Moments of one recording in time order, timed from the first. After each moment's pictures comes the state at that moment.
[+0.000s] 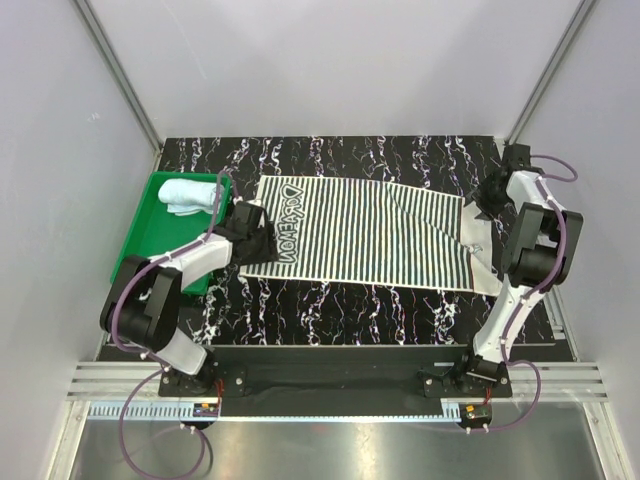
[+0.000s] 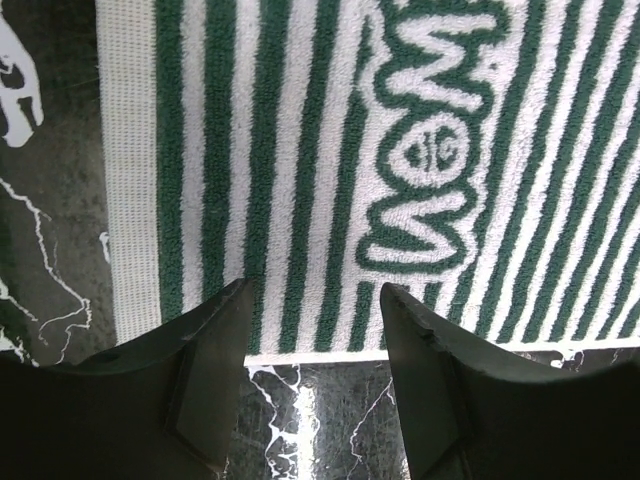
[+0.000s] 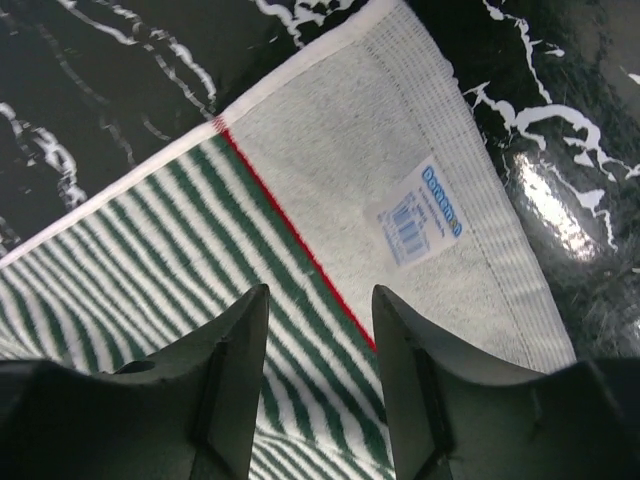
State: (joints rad) left arm -0.36 1.55 0.84 -0.30 0.00 -0.46; right arm -0.26 2.02 1.56 -0.63 -0.07 0.59
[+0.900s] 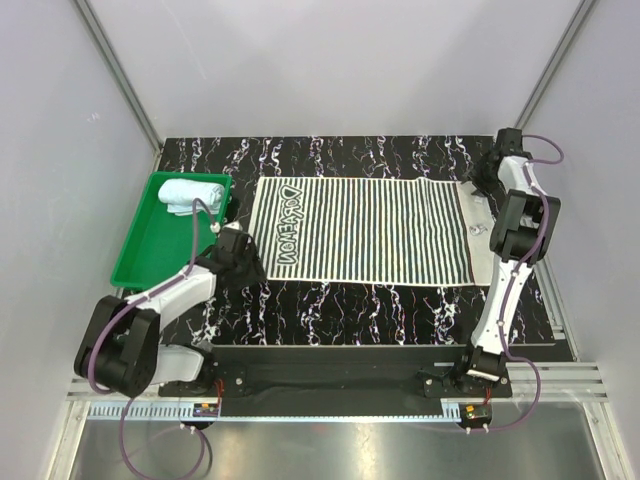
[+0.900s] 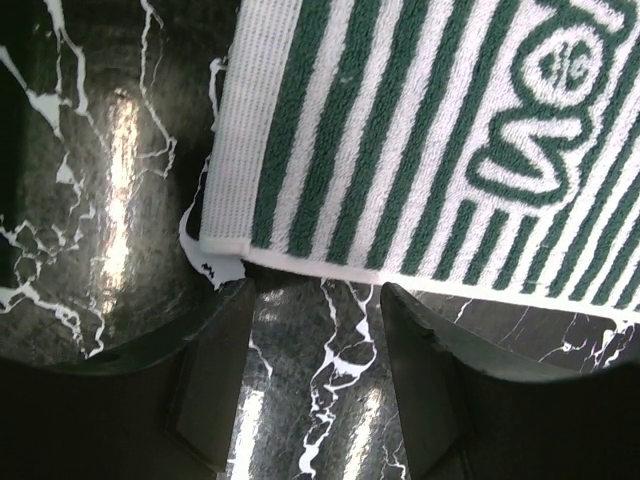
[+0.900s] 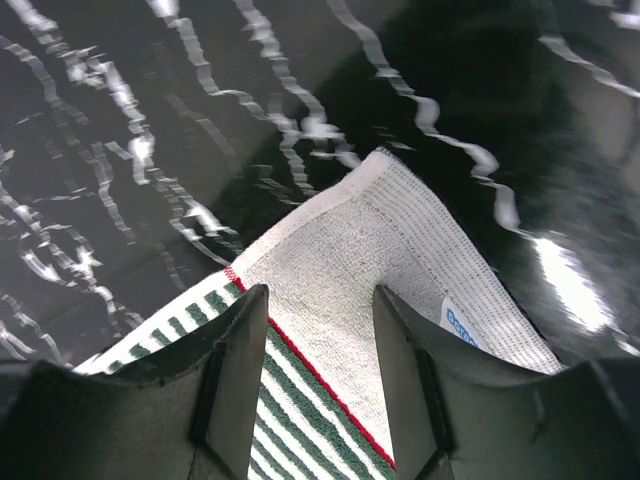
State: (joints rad) left arm -0.35 1.31 0.59 -0.28 -0.08 -0.62; right arm -0.25 2.41 2.03 -0.62 -0.06 0.56
